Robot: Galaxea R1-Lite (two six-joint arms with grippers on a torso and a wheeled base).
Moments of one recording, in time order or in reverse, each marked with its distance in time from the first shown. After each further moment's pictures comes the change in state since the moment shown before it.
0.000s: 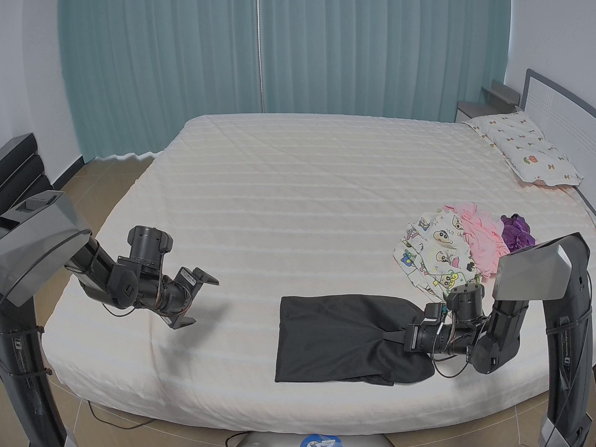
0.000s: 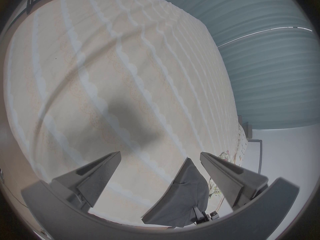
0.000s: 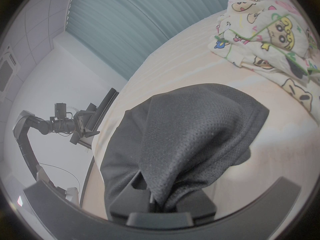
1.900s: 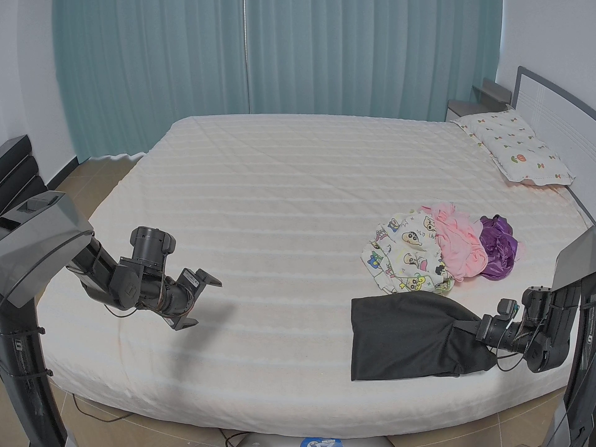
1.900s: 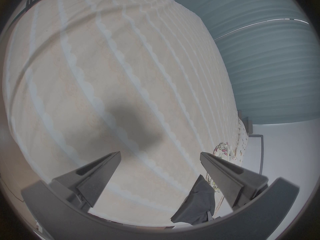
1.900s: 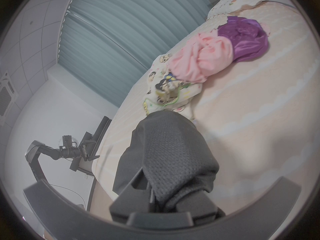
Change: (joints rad) left arm -0.011 0.000 0.001 0.001 0.001 0.004; right arm -0.424 -0.042 0.271 -0.267 0.203 -0.018
